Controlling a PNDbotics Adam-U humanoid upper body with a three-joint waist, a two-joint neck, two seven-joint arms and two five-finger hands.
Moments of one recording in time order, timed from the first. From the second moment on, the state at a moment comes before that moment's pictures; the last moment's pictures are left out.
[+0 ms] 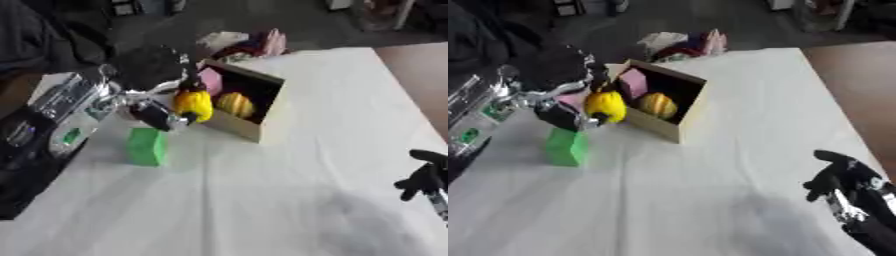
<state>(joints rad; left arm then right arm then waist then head) -0.73 0.73 -0.31 -1.67 -0.88 -0.18 -0.38 -0.12 -0.18 0.03 -1.82 -0.05 -0.10 0.39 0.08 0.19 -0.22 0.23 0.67</state>
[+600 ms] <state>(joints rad) -0.89 0.51 -0.32 -1.21 -1.05 -0.21 -0.22 -0.12 -0.18 0.04 -1.82 -0.05 -0.10 0.41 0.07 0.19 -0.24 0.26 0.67</state>
